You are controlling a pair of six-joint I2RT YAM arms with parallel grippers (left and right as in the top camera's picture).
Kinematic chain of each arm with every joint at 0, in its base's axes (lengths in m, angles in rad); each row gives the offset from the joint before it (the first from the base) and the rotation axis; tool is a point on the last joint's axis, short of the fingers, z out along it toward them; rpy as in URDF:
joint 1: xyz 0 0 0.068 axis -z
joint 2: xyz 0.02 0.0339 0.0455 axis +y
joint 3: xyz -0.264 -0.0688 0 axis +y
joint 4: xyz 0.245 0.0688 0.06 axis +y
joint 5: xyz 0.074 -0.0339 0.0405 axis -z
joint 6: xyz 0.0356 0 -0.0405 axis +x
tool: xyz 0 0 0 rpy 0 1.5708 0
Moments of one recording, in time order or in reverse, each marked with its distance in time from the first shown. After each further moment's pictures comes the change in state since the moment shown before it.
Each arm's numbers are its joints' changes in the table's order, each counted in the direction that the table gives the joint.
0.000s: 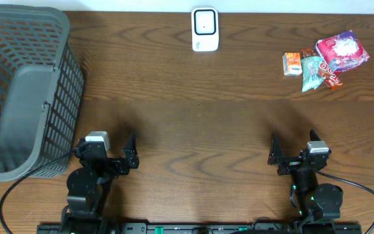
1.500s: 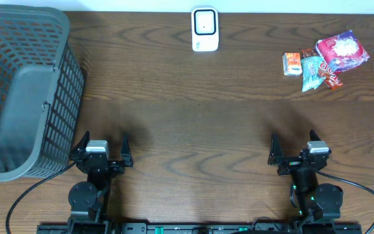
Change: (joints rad) left arm -0.051 -0.224 0.198 -0.173 -0.061 0.202; right arm 0.000 0.000 0.000 0.000 0.000 0.000
